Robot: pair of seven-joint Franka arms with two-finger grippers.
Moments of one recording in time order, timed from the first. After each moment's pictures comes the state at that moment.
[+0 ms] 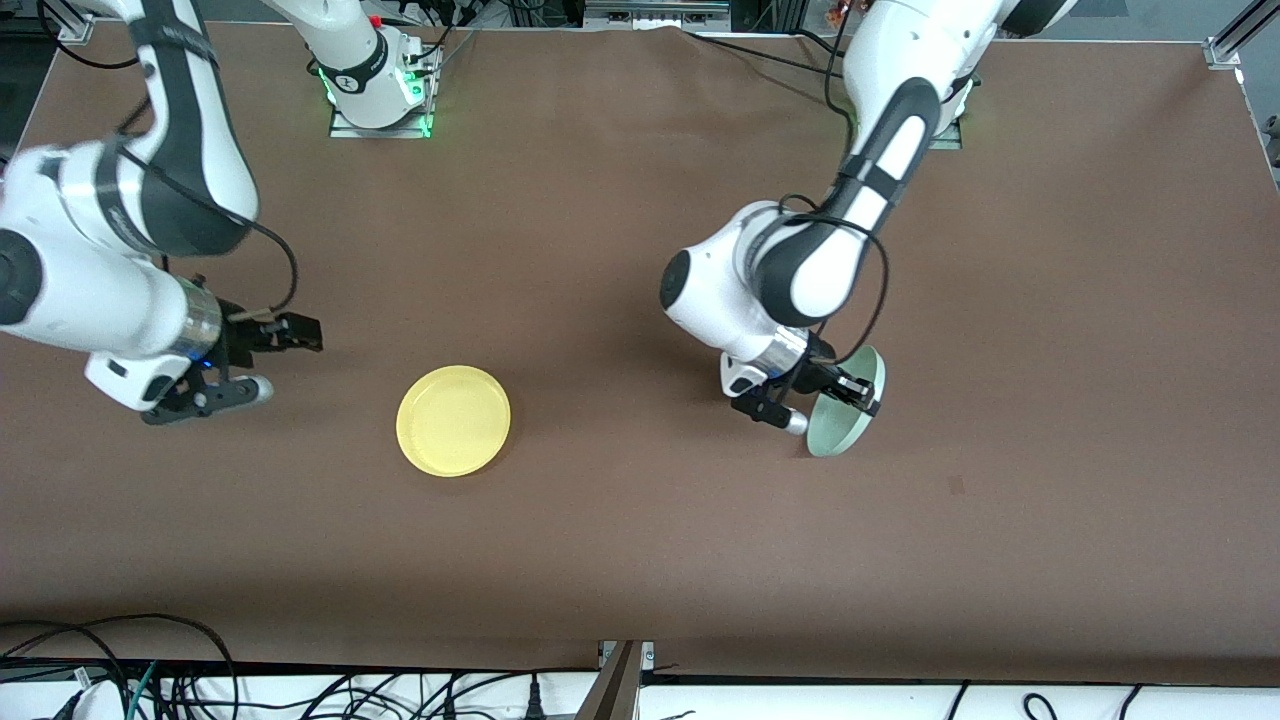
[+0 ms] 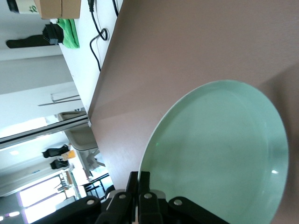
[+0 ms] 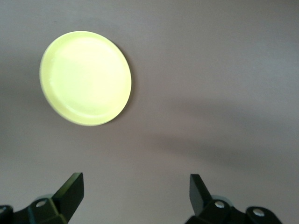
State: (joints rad) left arm -0.57 0.74 -0.11 -1.42 0.99 1.61 -0.42; right arm 0.19 0.38 -0.09 -1.62 0.08 1.86 -0.16
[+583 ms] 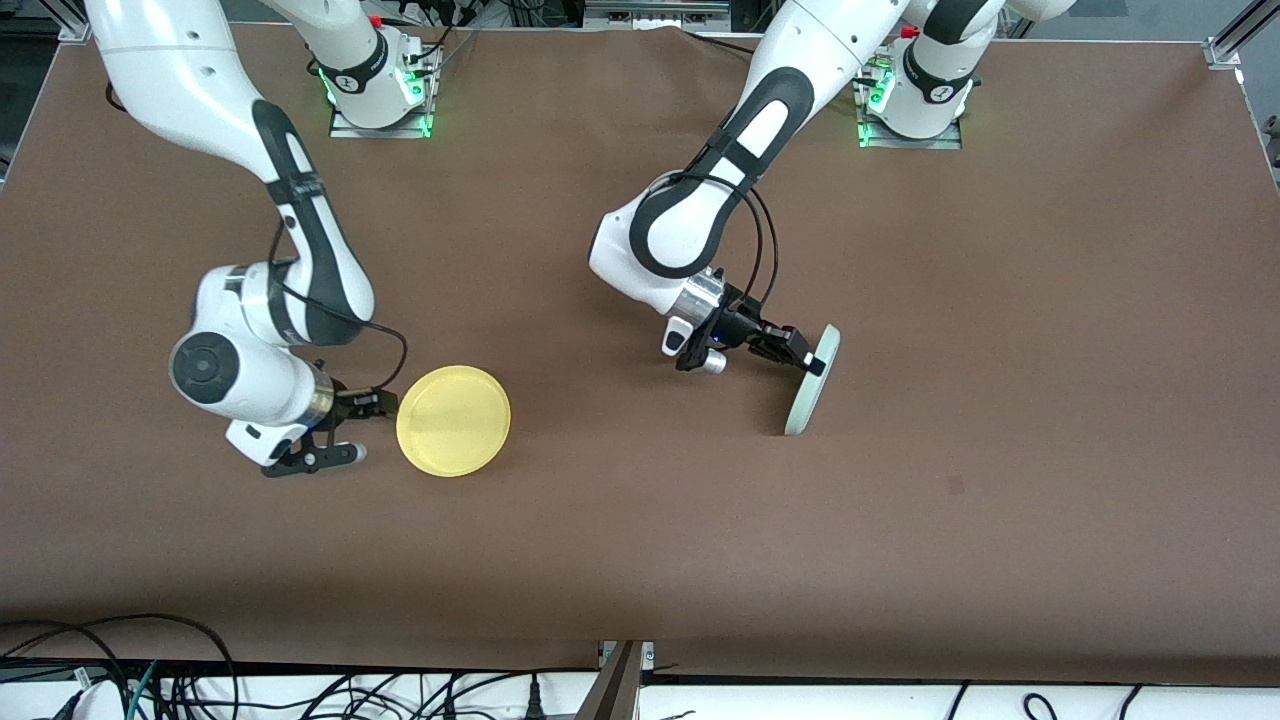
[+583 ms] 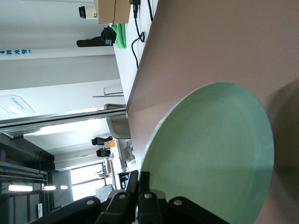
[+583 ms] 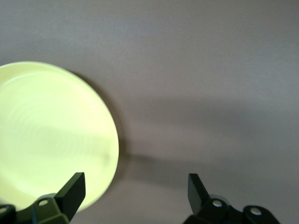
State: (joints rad) left arm -0.76 0.83 -0.09 -1.41 1.08 1.43 -0.67; right arm 0.23 0.65 -0.09 -1.65 0.08 2.25 -0.08
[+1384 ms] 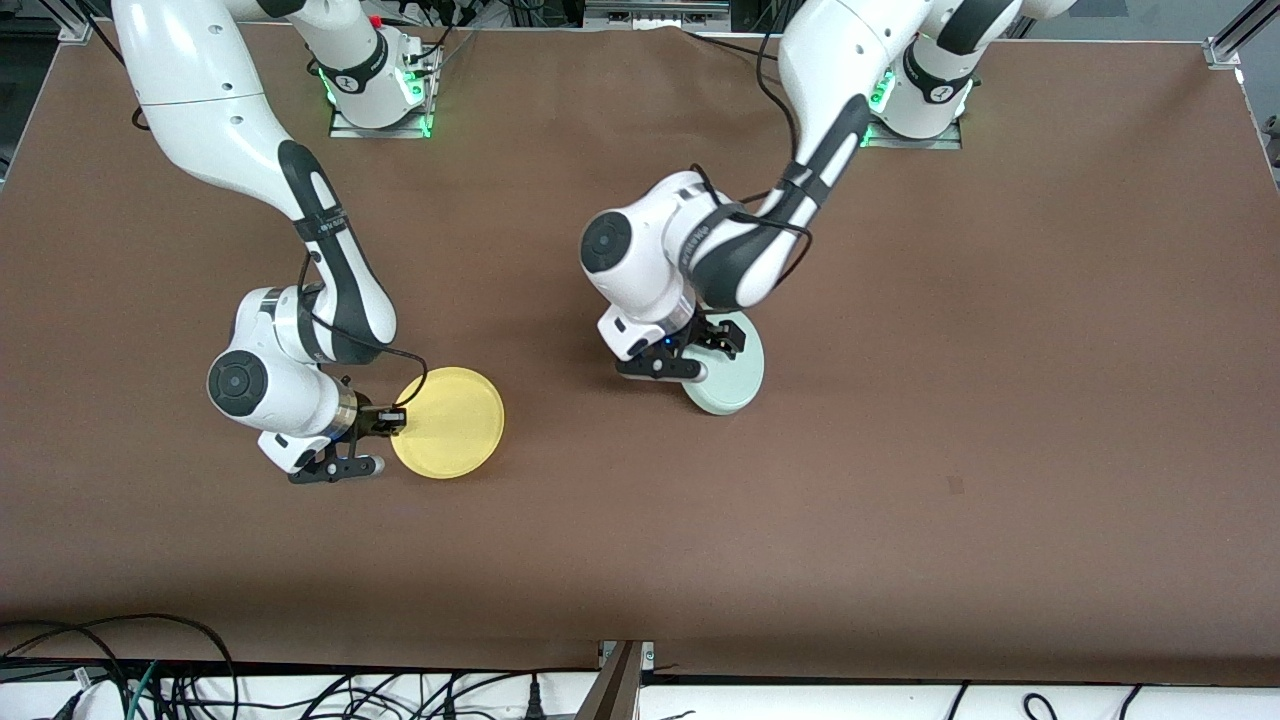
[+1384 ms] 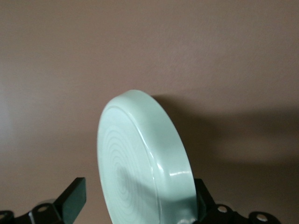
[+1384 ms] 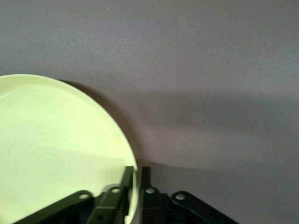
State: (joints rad) left arm -0.66 0.83 -0.10 -1.22 0.29 1.82 -0.74; right arm 0.24 0.72 -0.09 -1.64 0.17 2.31 -0.07
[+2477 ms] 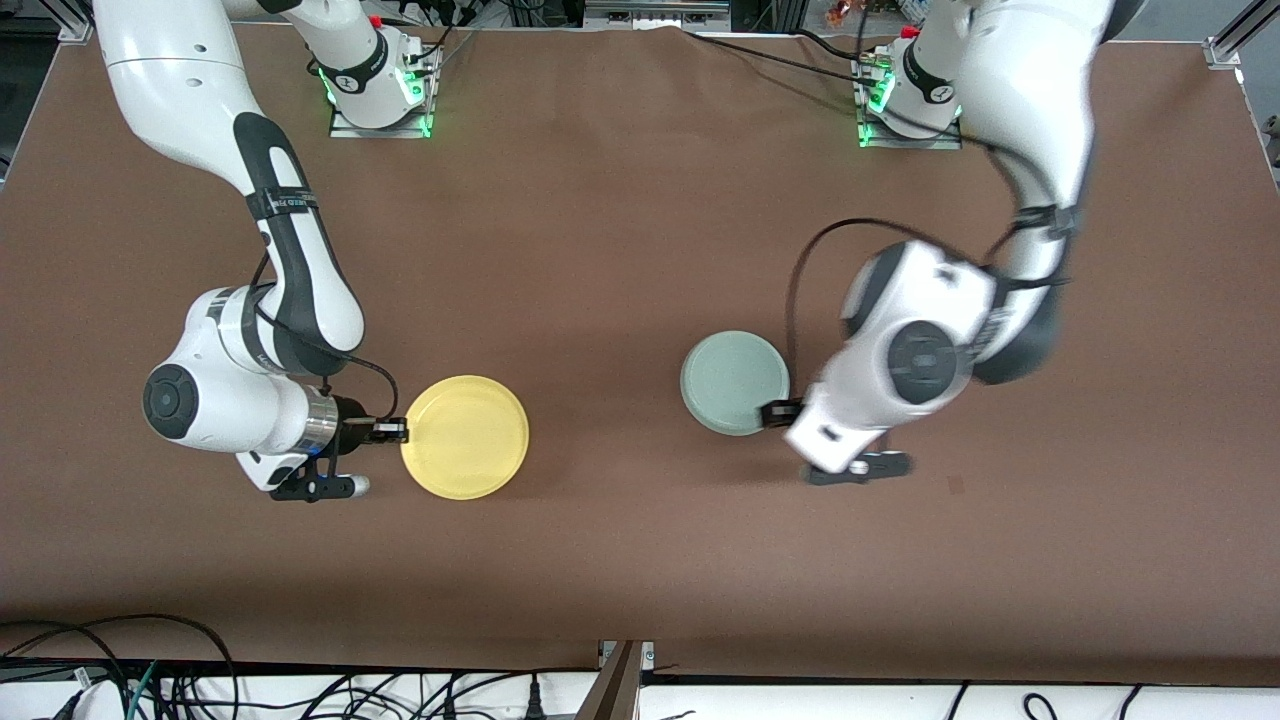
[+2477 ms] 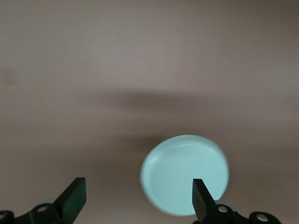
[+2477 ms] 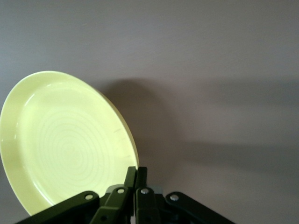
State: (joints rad) left arm -0.24 0.65 -0.09 -1.20 -0.04 1.75 -0.41; right arm 0.24 0.70 -0.06 -1.42 0.39 2.05 0.03
